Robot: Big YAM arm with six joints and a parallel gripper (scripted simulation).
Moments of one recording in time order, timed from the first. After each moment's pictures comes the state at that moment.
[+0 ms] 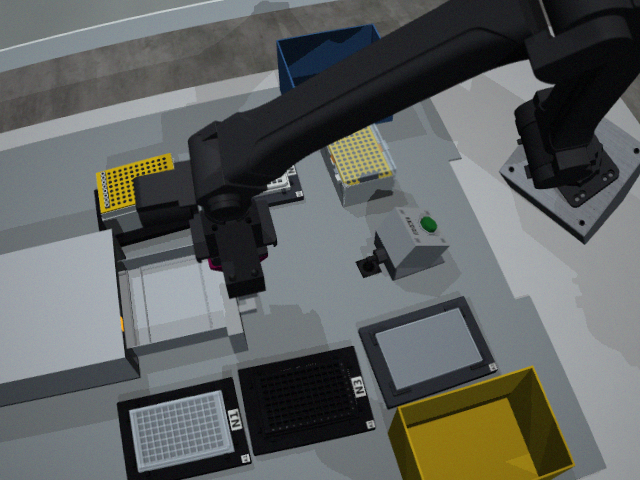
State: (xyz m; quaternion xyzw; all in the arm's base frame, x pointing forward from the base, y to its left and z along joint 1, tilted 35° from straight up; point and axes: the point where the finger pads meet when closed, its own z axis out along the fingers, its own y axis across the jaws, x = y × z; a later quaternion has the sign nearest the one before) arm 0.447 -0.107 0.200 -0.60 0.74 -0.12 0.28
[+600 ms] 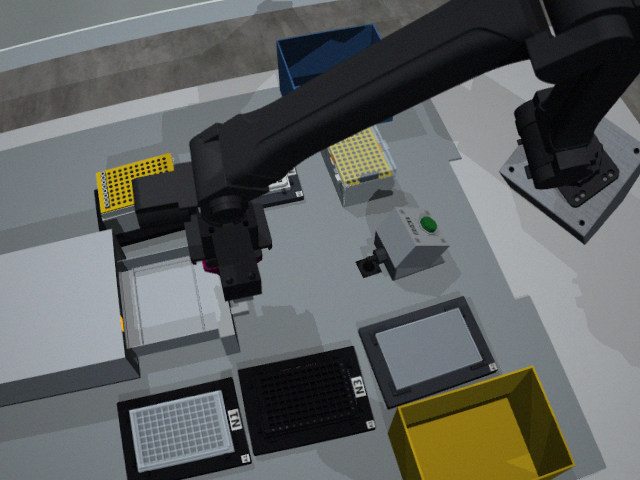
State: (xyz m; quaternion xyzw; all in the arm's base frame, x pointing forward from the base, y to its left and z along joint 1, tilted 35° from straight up) arm 0.457 -0.110 0.204 -0.59 0.74 -0.14 0.29
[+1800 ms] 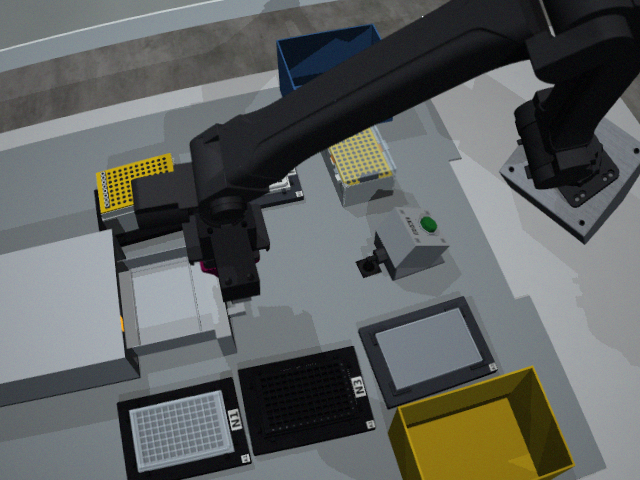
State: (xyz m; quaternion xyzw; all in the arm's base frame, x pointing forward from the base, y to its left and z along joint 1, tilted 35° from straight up) arm 0.461 -0.111 0.206 -0.59 0.73 -0.15 0.30
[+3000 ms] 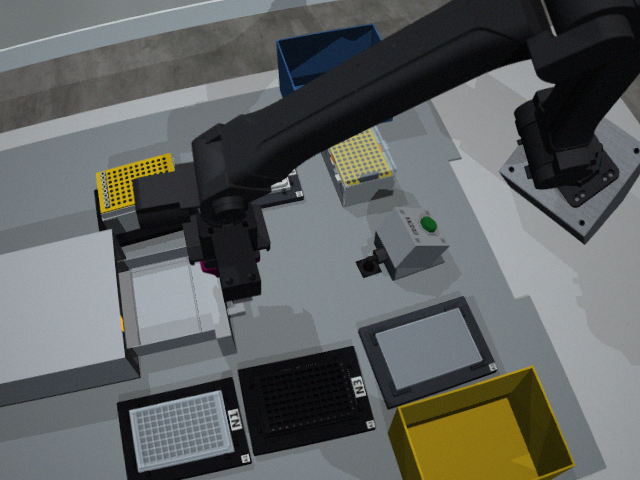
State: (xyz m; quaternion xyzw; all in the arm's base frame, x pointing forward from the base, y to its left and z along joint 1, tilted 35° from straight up) arm 0.461 -0.111 0.206 -0.59 0.73 -0.15 0.30
